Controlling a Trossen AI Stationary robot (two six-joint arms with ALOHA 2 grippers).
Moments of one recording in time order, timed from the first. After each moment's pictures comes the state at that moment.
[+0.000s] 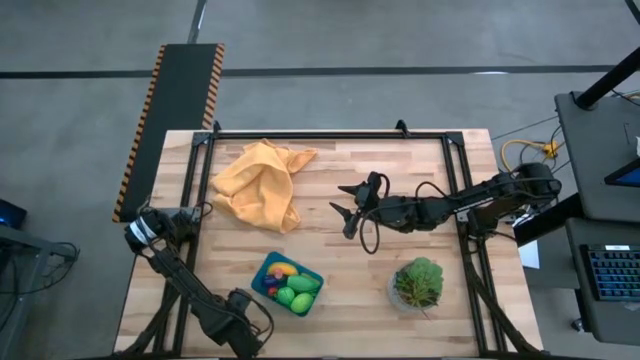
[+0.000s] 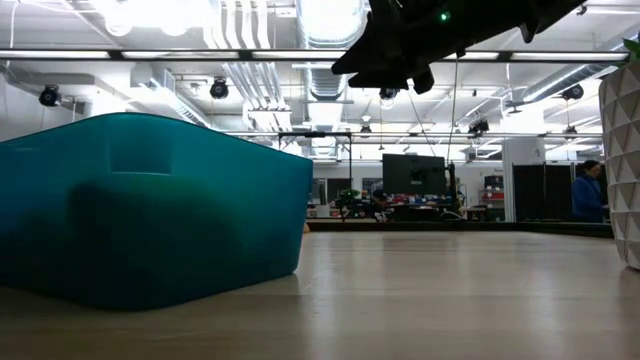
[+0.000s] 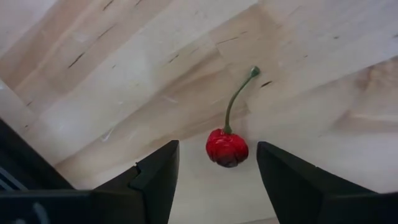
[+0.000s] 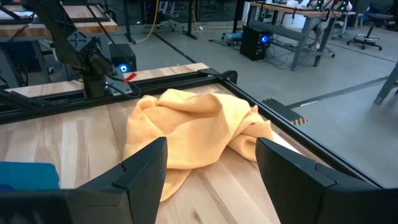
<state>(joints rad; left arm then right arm) -0.89 1.90 1.25 -0.95 0.23 -1.93 0.14 1.48 0.79 0.45 0.59 0.11</state>
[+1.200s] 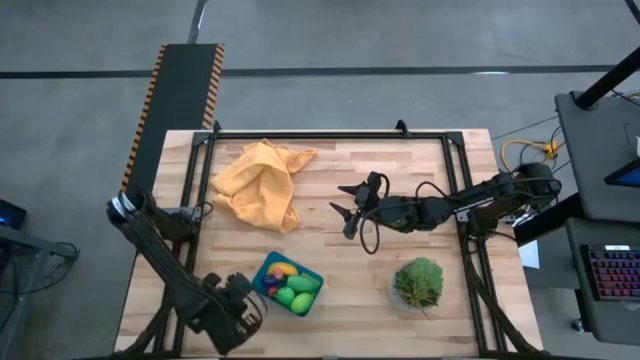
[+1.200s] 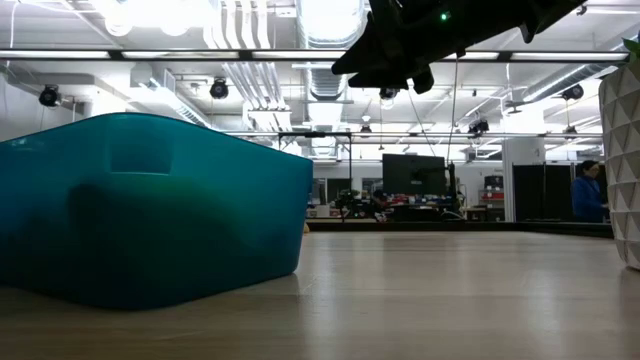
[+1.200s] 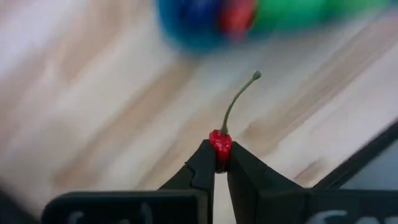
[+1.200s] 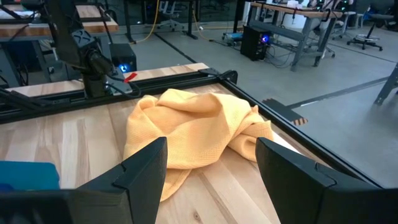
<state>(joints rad) -0.89 1.66 1.27 -1.06 -0.14 -1.76 0.14 1.48 0.79 0.45 0.59 0.10</state>
